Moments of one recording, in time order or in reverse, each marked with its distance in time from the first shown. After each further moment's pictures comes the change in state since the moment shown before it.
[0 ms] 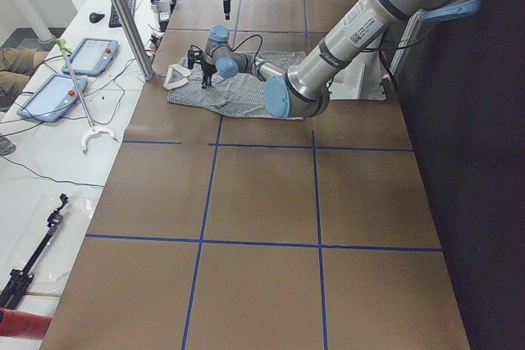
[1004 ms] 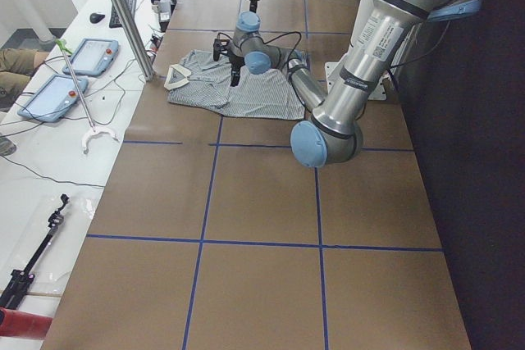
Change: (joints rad) left arm -0.008 0.465 -0.891 0.373 -0.137 0.083; right arm -0.272 -0.211 0.413 0.007 -0.214 0.414
